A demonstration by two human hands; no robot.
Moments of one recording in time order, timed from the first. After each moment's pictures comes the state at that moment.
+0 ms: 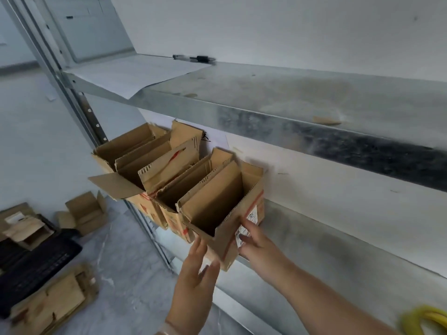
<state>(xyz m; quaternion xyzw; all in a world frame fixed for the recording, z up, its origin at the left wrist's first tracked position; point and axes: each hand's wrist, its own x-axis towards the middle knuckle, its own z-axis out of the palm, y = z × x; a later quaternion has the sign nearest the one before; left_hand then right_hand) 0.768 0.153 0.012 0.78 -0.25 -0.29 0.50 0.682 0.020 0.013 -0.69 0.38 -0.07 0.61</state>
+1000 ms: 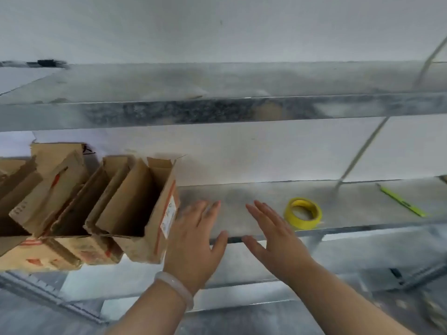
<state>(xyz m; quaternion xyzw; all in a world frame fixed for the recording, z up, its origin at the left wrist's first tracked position) 0.731 0.125 0.033 0.61 -0.75 -0.01 0.26 0.534 0.119 0.030 -0.77 0.59 -0.20 0.17</state>
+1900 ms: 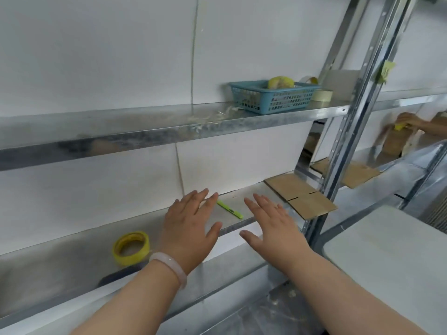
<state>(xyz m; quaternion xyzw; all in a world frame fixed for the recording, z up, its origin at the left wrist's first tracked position) 0.307 0.142 0.098 0.41 -0.87 0.04 0.28 0.108 0.228 0.102 -0.66 0.73 -0.15 -0.02</state>
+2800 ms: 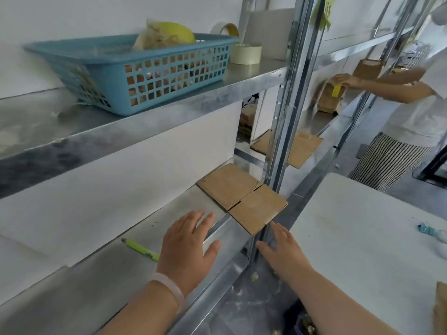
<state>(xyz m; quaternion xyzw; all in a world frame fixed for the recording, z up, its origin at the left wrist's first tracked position) 0.040 0.016 0.010 0.28 -0.94 -0.08 0.20 -0.140 0.168 0.000 -0.30 0.89 -0.23 0.24</state>
